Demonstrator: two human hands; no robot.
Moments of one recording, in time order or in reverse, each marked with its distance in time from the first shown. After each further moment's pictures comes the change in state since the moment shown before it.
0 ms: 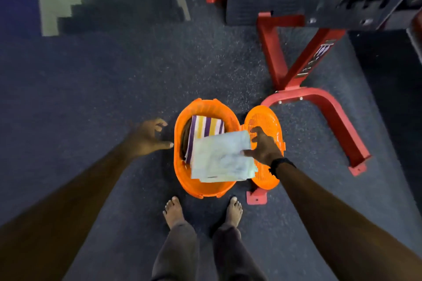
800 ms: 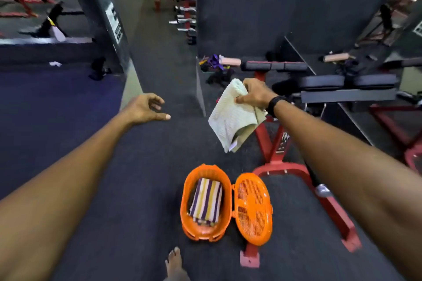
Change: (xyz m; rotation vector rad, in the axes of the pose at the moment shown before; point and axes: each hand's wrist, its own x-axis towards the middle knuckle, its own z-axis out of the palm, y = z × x) left_hand -0.318 0.255 -0.183 -0.056 0.550 0.241; right_hand -0.256 -0.193 -0.350 -0.087 0.297 -0.595
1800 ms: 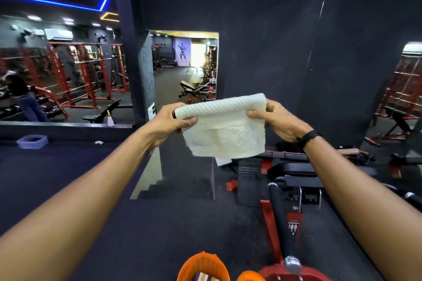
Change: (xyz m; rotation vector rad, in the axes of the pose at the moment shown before) left_hand -0.121 0.227 -0.060 -0.509 0.212 0.346; right_hand -0.142 -0.042 -0.207 0.694 -0.003 -0.519
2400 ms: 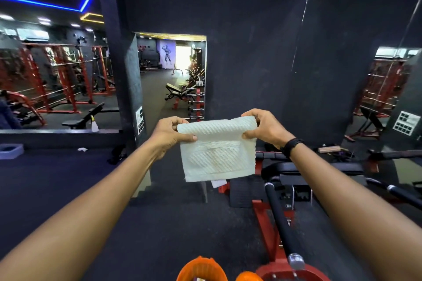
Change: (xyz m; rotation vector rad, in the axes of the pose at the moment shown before) left_hand 0.001 -0.029 -0.011 -0.117 0.063 -0.106; right_hand 0.010 0.014 0.031 -0.426 0.221 0.068
